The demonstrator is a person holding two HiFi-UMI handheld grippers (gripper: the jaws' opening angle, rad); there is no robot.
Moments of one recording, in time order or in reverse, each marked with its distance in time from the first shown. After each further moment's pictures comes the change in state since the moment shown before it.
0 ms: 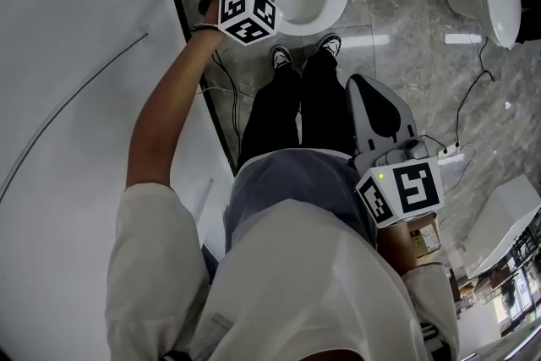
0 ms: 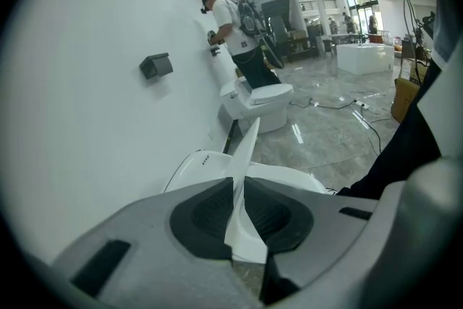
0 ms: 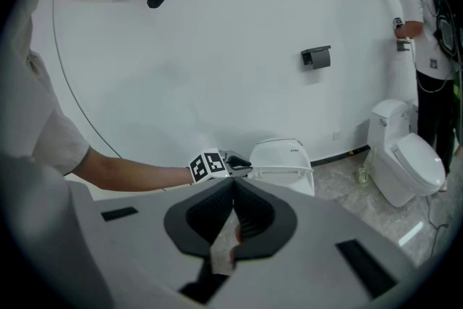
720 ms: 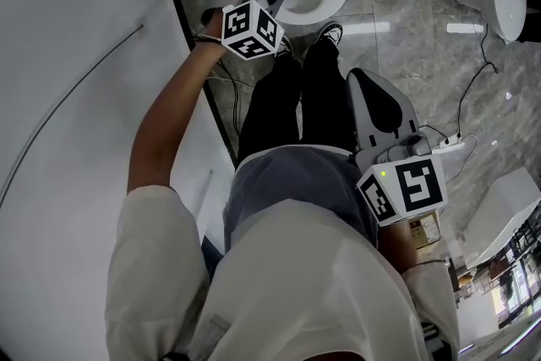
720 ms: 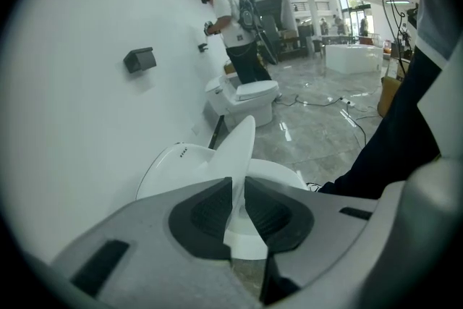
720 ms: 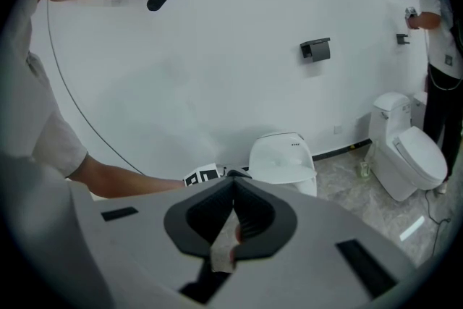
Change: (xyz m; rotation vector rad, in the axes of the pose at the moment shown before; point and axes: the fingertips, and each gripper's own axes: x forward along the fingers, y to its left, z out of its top) left arm 0.002 -0.064 -0.026 0.022 0.014 -0.087; right arm 0.013 0.000 -0.012 0.021 0.032 0.006
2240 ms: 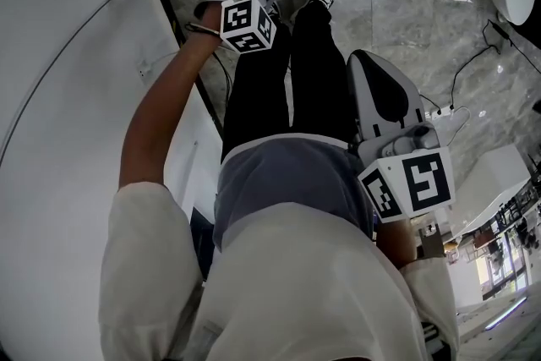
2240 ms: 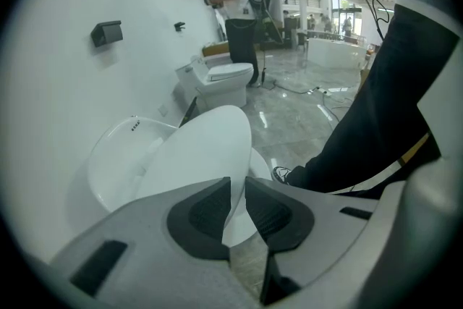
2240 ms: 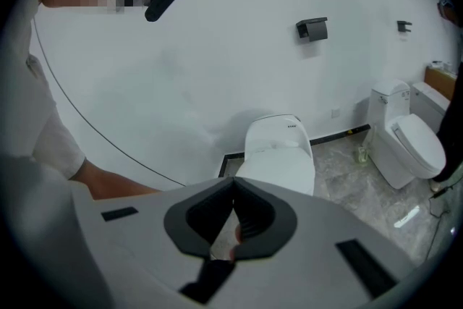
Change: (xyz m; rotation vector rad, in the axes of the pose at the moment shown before) left arm 0.048 -0.121 -0.069 0.020 0.089 -0.177; right arm 0.026 -0.016 -0.045 0.028 0.106 -0.014
